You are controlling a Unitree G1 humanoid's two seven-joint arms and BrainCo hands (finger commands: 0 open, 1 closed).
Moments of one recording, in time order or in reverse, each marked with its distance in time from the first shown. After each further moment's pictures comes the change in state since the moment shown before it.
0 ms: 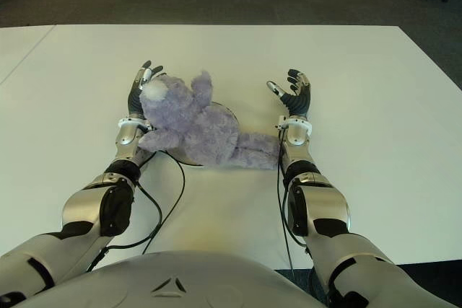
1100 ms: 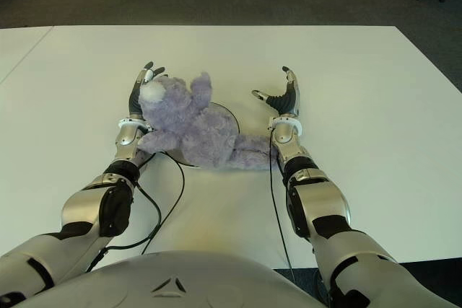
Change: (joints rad) left arm 0.003 0.004 -0.003 0.003 0.036 0.000 0.000; right arm -0.024 -0.020 0.202 -0.003 -0.172 0.161 -0.173
